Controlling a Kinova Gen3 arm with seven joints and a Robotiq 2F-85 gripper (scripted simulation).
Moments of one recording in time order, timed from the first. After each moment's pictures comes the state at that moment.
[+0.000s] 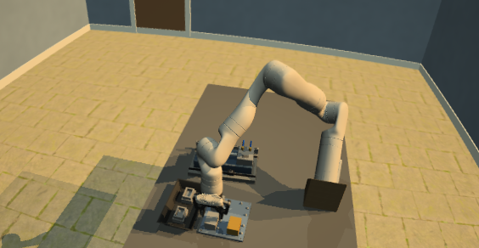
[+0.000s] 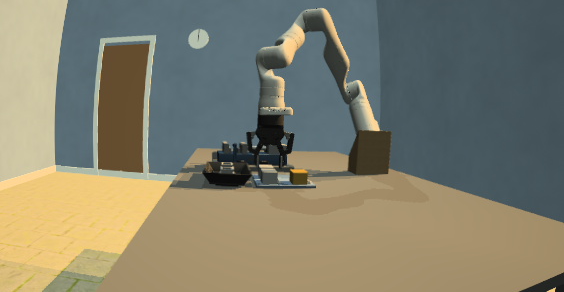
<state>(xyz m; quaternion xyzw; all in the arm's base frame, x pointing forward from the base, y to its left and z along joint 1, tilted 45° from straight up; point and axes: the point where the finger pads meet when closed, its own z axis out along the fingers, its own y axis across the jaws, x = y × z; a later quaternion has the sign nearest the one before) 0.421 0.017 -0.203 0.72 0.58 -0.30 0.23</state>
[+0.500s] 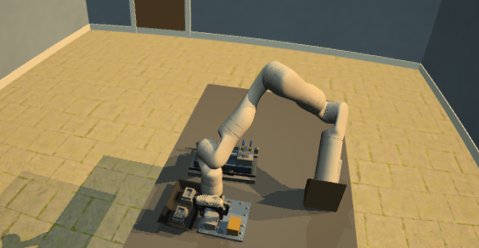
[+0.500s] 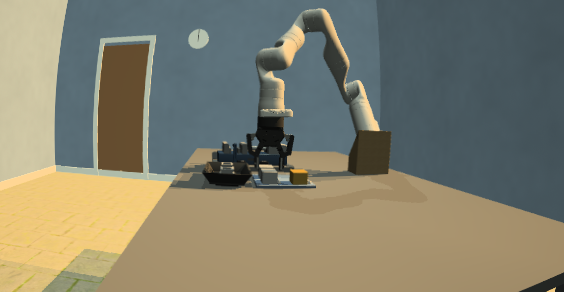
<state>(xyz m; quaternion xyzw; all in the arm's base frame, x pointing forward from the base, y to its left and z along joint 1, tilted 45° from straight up) 0.420 0.013 -0.207 0.72 0.58 -0.30 0.23</state>
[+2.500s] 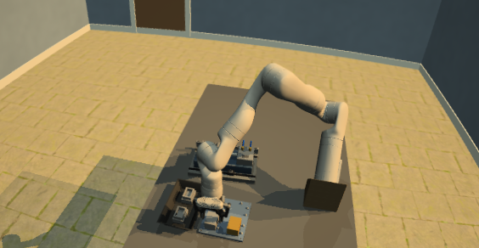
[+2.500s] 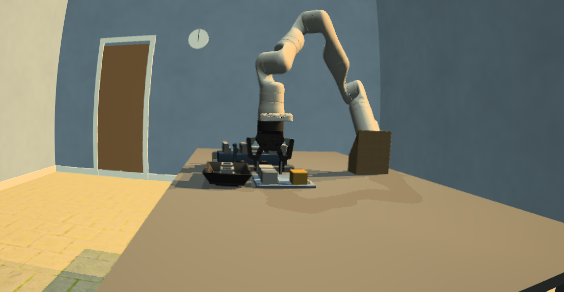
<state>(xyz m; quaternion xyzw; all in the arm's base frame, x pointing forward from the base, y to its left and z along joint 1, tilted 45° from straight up) 0.418 0.005 -0.215 0.72 0.58 -0.30 0.23</state>
